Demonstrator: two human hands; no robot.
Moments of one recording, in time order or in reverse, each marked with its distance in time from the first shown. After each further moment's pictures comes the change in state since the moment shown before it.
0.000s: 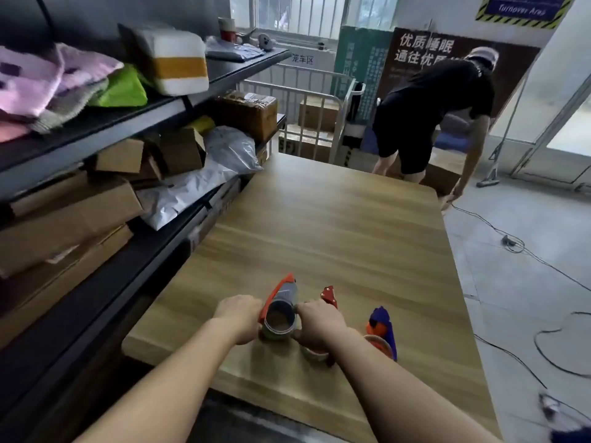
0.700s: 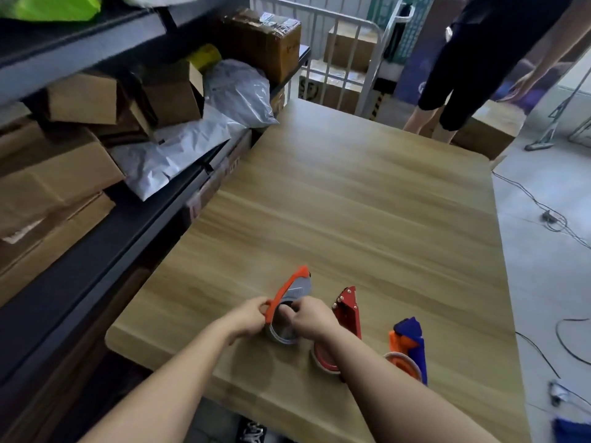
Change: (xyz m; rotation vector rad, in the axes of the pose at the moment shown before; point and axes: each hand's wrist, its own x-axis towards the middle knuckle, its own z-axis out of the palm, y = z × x) left_hand 0.070 -0.015 0.047 -1.020 -0.275 -0.193; right_hand 0.091 0.004 0.033 0.409 -0.192 0.183
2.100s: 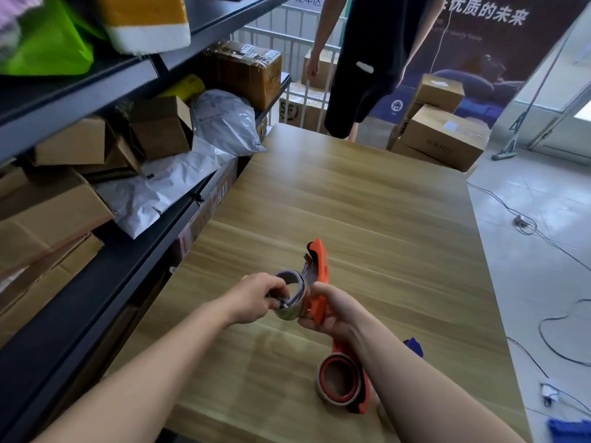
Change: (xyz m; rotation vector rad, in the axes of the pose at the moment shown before) left_hand 0.009 0.069 -0.073 0.425 0.082 0.494; right_hand 0.021 -0.001 -0.063 1.365 -0.075 0.309
